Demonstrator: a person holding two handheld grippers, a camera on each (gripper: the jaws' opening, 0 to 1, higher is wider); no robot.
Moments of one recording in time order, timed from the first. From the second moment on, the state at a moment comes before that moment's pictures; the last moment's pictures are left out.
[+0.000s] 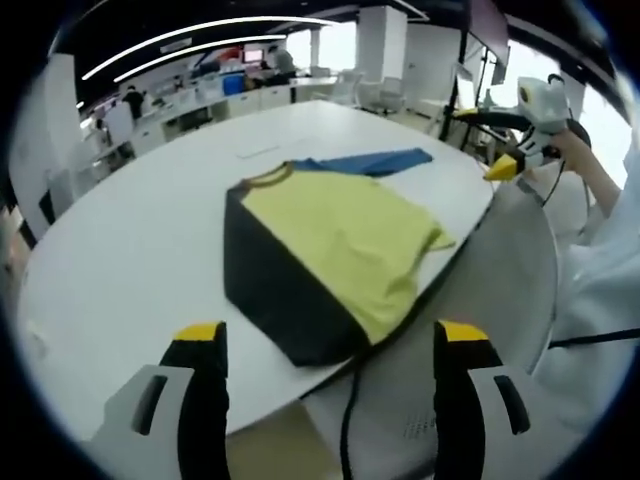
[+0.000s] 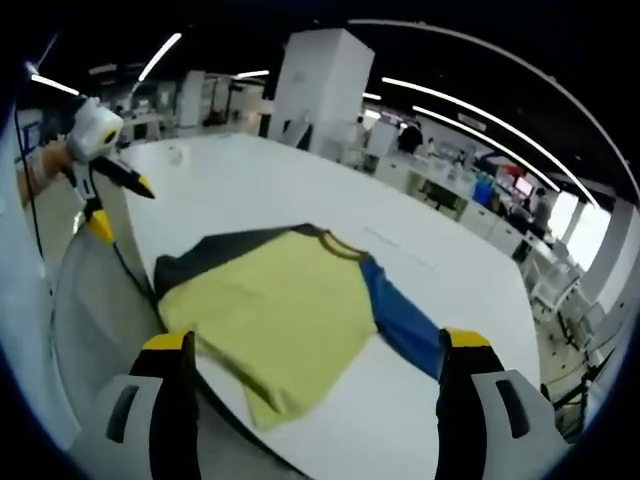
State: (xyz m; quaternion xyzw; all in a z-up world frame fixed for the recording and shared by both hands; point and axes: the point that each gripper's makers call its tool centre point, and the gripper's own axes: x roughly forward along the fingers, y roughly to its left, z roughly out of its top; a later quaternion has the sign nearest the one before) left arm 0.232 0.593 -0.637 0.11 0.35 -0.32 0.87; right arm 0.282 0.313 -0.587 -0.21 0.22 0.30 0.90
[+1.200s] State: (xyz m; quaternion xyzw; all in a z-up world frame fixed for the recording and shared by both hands) left arm 0.223 0.556 -0.665 0.09 0.38 -0.38 0.84; right arm 0.275 0.318 -0.597 -0.20 0.23 0.31 0.90
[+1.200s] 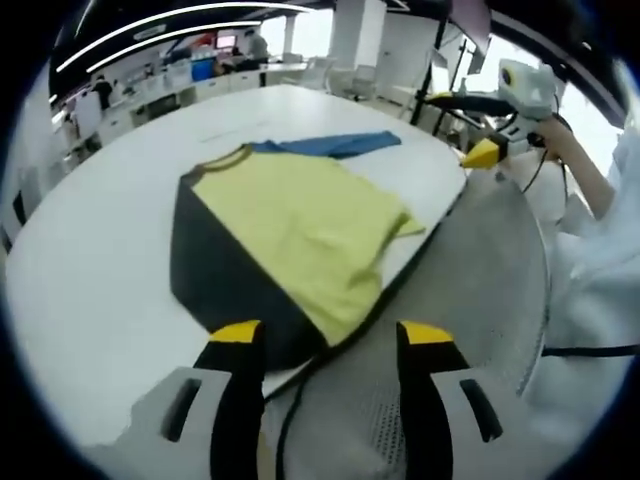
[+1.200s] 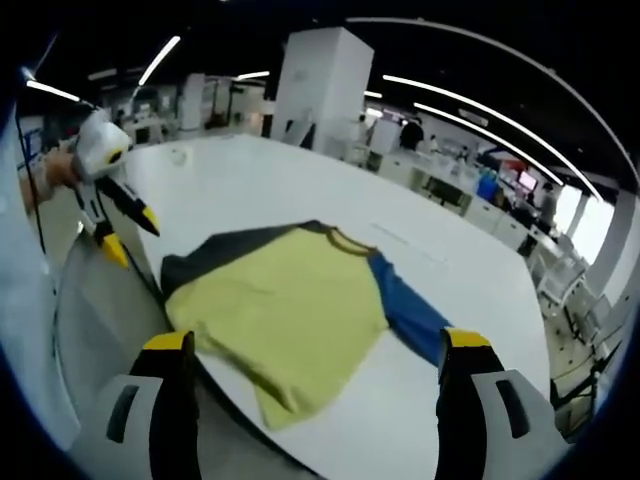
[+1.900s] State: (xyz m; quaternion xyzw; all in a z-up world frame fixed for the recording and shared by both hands) left arm 0.217 0.539 -0.695 0.07 0.43 -0.40 0.81; right arm 0.275 0.323 -0.599 -0.18 0.23 0.32 0.90
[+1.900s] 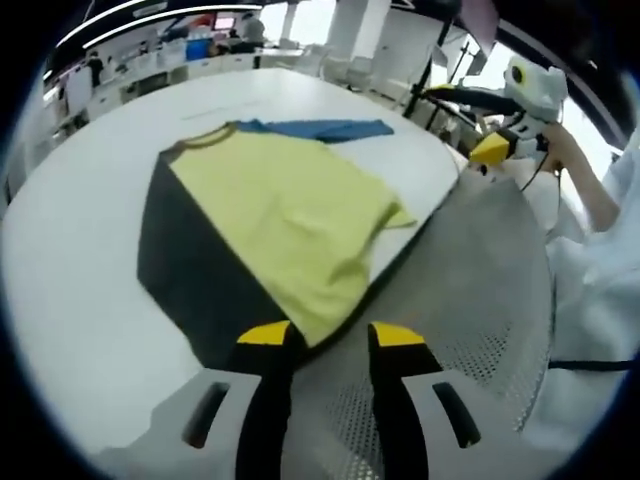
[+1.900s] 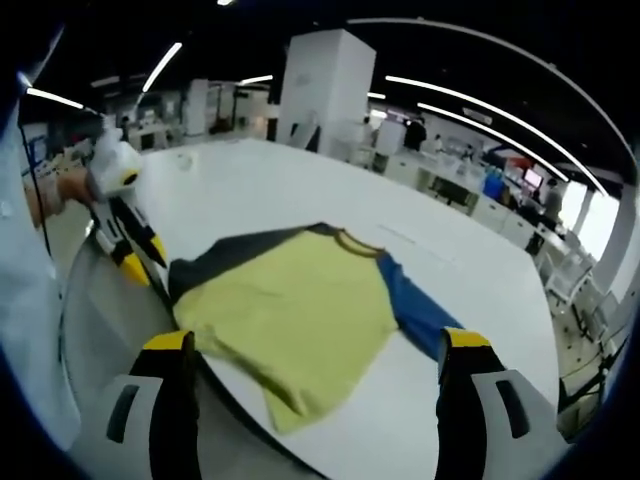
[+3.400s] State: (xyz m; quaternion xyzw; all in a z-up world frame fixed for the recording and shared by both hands) left arm 0.224 0.547 -0.757 0.13 0.50 -0.39 0.77; right arm 0.269 0.321 -0.602 -0.19 0.24 0.32 0.90
